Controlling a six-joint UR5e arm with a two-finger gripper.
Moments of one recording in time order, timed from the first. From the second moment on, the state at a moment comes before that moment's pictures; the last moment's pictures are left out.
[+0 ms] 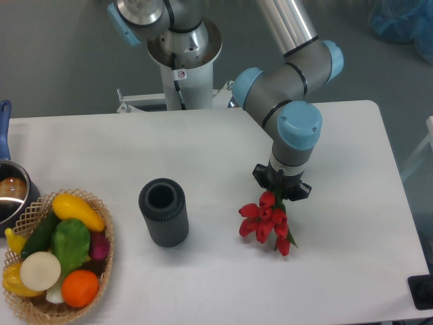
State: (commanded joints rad) arm 2.62 -1.99 -1.73 -0.96 1.56 1.10
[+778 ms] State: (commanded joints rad) arm 2.62 -1.97 -1.69 -0.96 1.56 1.11
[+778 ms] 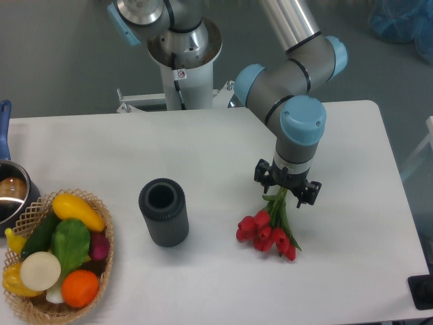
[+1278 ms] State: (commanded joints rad) arm 2.67 -1.87 -1.63 -0.92 1.55 0.97
